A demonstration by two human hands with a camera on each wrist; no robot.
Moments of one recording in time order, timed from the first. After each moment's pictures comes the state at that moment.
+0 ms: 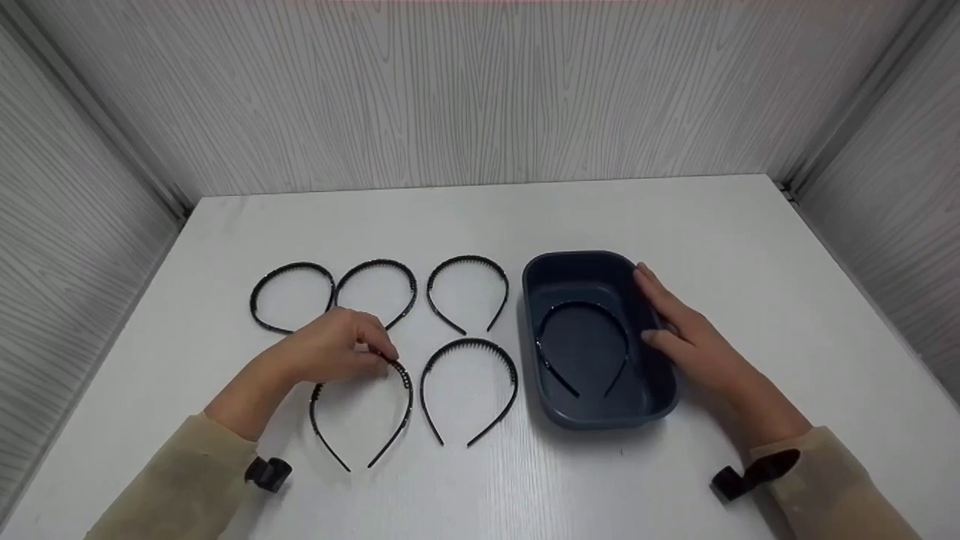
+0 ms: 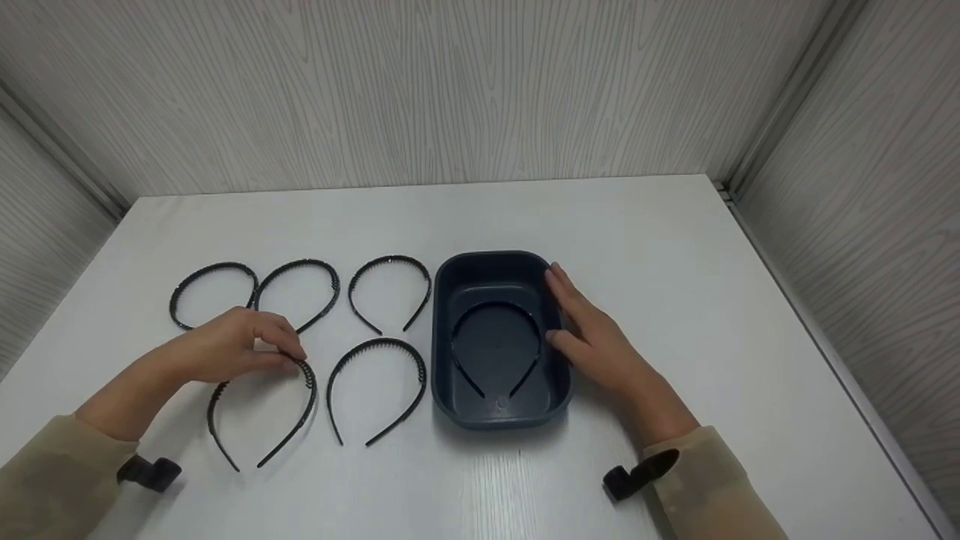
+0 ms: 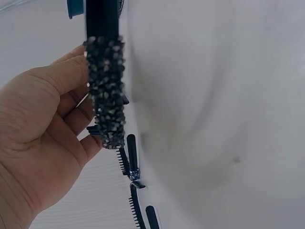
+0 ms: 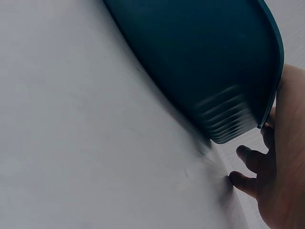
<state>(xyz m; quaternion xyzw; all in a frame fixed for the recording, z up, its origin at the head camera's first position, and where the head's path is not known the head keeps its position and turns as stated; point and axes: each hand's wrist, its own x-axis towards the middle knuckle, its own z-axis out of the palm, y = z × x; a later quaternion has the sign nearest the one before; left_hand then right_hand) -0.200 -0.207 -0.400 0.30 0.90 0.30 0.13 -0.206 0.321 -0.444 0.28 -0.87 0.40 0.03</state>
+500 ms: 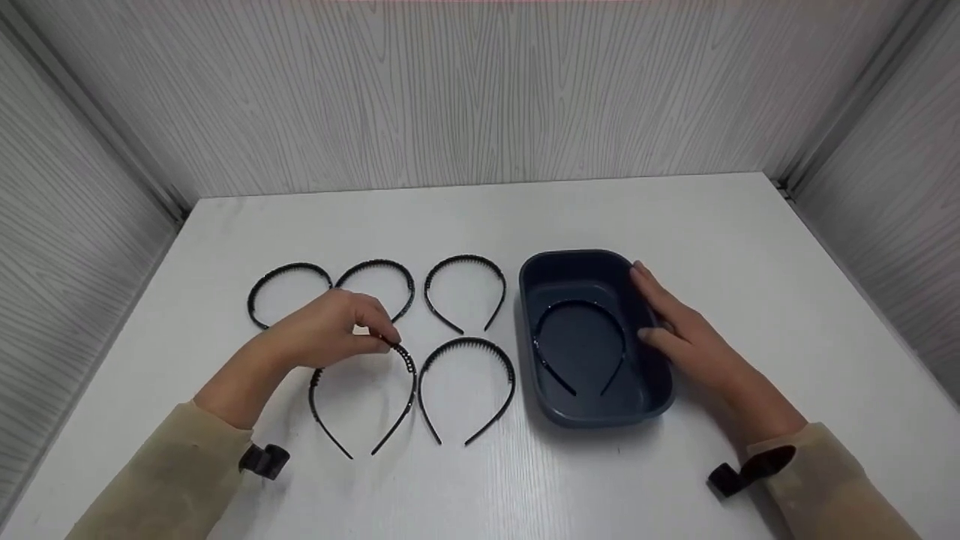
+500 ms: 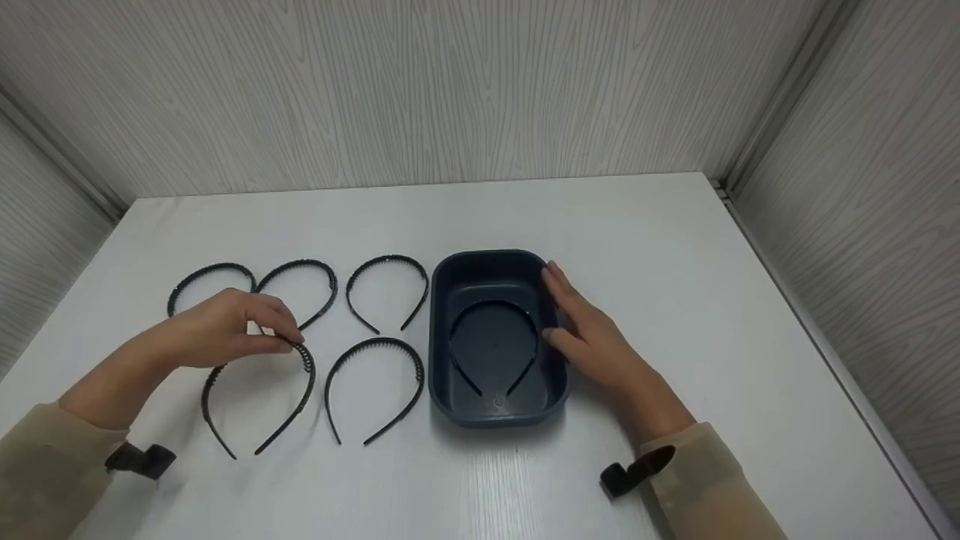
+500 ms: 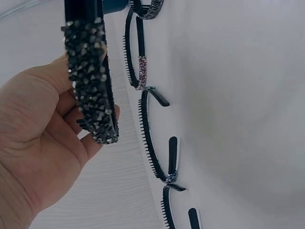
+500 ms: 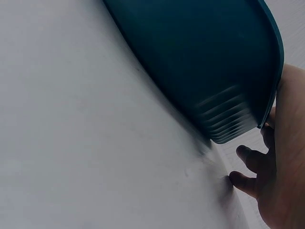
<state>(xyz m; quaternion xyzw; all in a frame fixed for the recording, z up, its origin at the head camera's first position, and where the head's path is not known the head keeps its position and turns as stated) -0.202 -0.199 -0.368 0.32 0.89 0.29 0.12 -0.207 0.321 -0.447 0.27 -0.88 0.39 0.03</state>
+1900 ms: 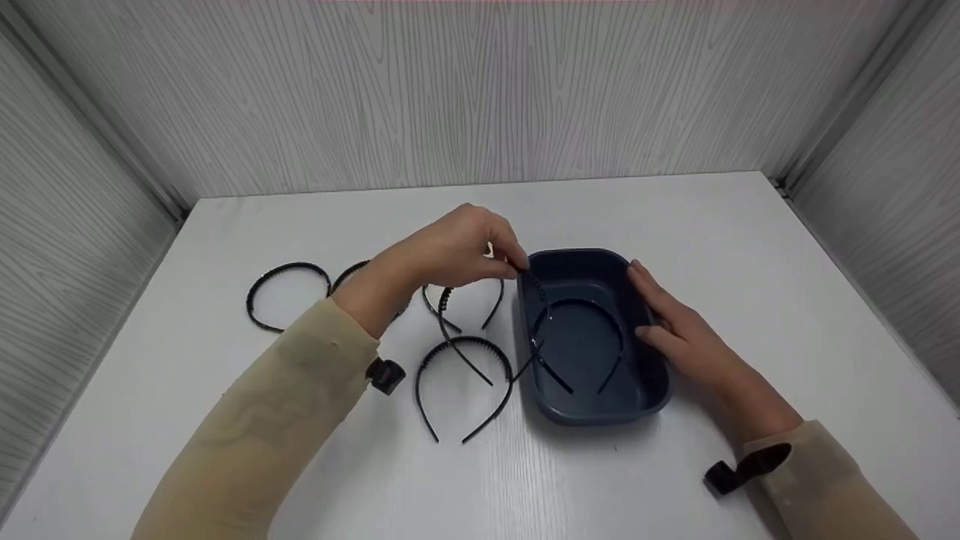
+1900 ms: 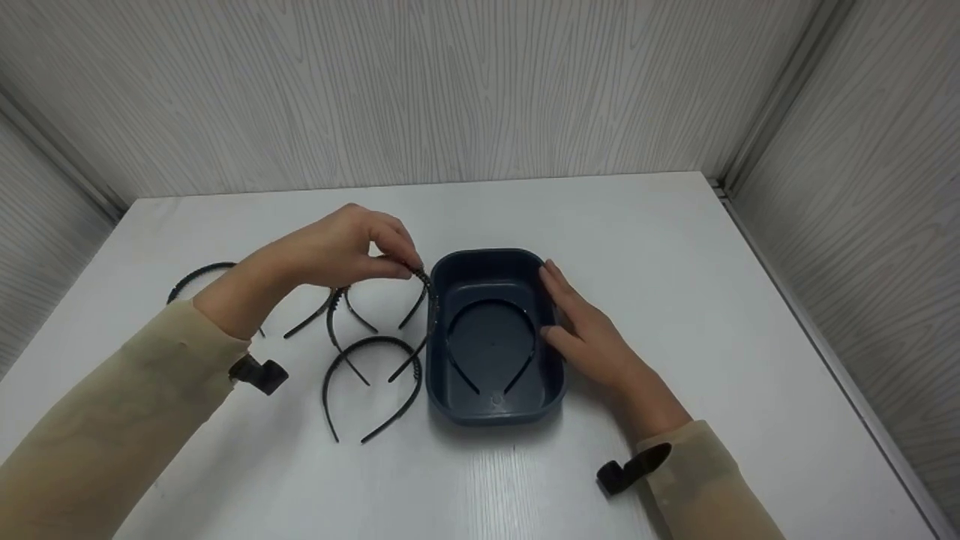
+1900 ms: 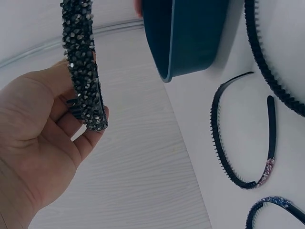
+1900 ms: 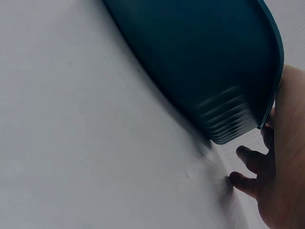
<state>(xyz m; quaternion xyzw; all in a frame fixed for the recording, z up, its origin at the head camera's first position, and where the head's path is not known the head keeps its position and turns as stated) -0.256 -0.055 -0.293 0.40 0.87 0.29 0.10 -0.212 0.316 -0.450 0.27 -0.88 0.39 0.04</state>
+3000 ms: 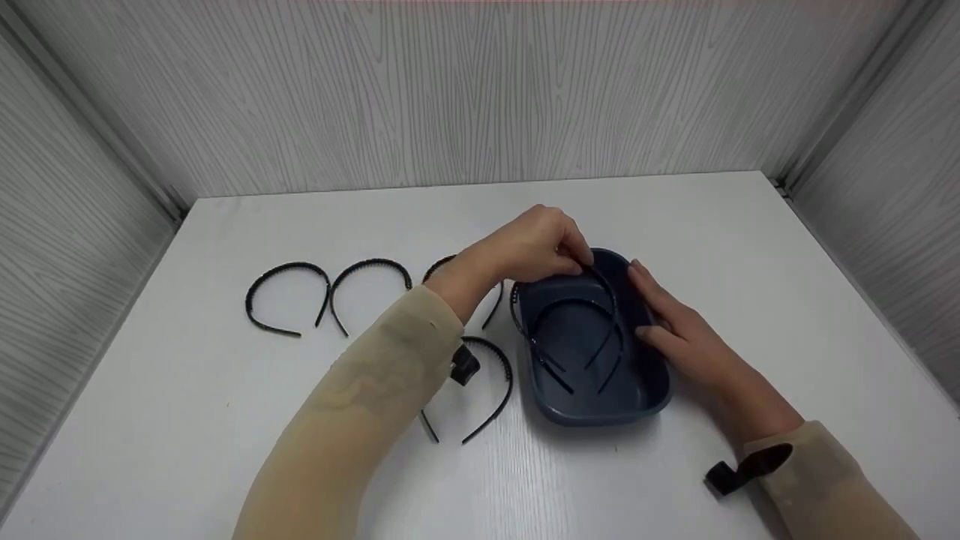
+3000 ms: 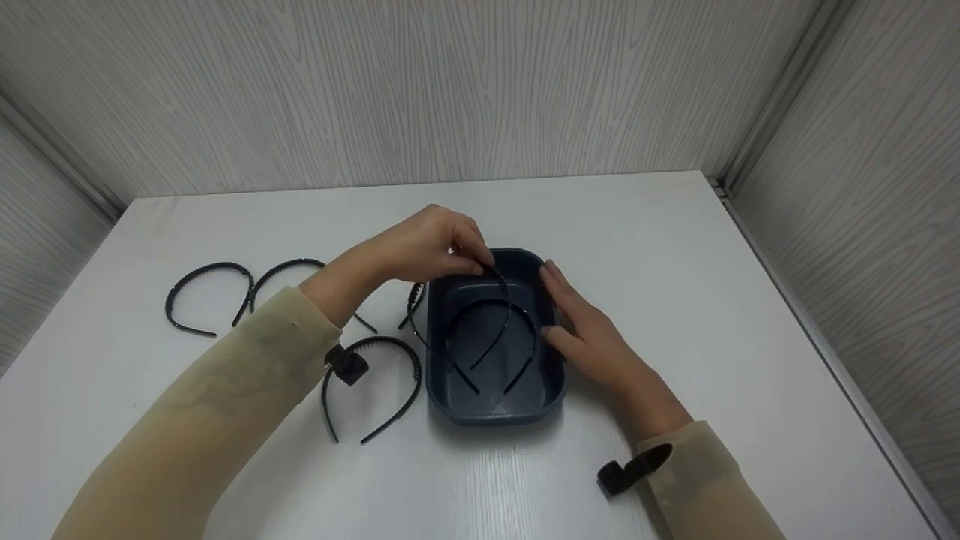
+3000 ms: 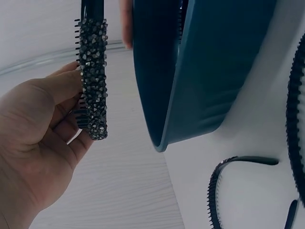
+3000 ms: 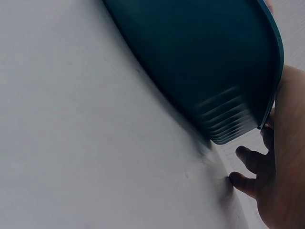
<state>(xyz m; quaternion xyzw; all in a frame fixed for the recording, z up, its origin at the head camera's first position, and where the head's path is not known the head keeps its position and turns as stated) -0.282 0.026 -0.314 0.42 0.86 0.28 0.08 -0.210 0.317 -0.446 0.27 -0.88 0.39 0.03</state>
